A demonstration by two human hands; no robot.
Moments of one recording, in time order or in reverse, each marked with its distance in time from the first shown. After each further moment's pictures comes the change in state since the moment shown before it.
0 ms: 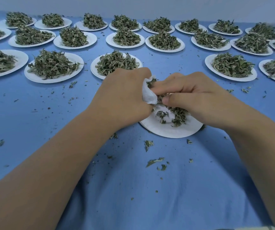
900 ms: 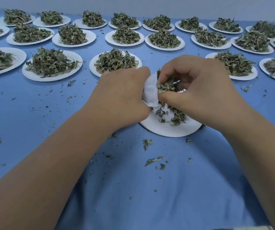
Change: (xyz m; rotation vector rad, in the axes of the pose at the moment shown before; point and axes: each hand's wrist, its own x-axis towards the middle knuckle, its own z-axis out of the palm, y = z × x) left_hand 0.000 0.007 -0.007 0.128 -0.131 -0.051; right_hand 0.001 -0.009 0.006 -0.300 0.375 0.017
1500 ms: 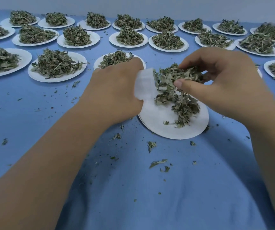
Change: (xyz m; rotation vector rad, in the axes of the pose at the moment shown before) left_hand 0.001 -0.019 -0.011 0.003 0.029 -0.057; right_hand 0.007 0.022 -0.027 -0.087 0.035 -0.026
